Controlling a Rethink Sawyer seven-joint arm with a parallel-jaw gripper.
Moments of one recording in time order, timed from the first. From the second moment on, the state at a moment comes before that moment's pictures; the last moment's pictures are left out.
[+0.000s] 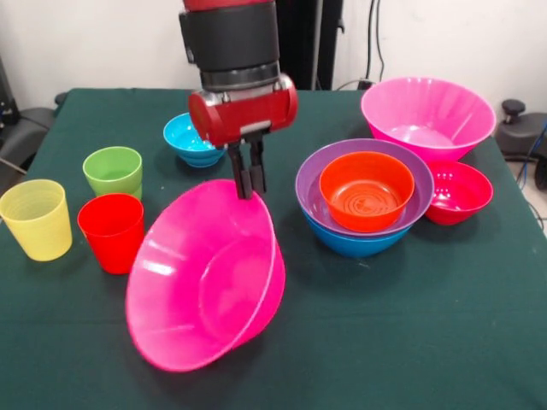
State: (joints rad) arm -0.74 -0.65 0.64 1.66 -0.58 0.47 1.33
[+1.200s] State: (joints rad) arm -0.71 -0.99 0.65 1.67 -0.36 0.87 1.33
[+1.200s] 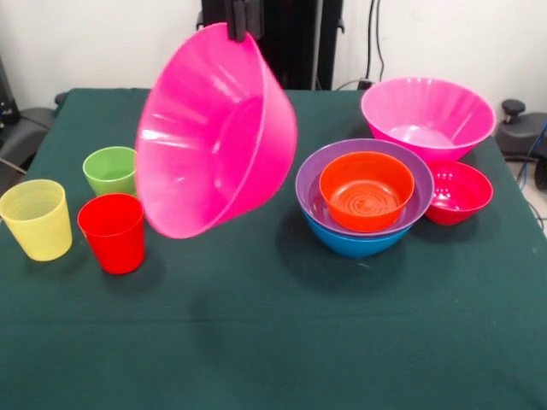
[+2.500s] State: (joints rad) arm -0.57 -1.05 0.63 1.77 -0.33 0.75 1.33
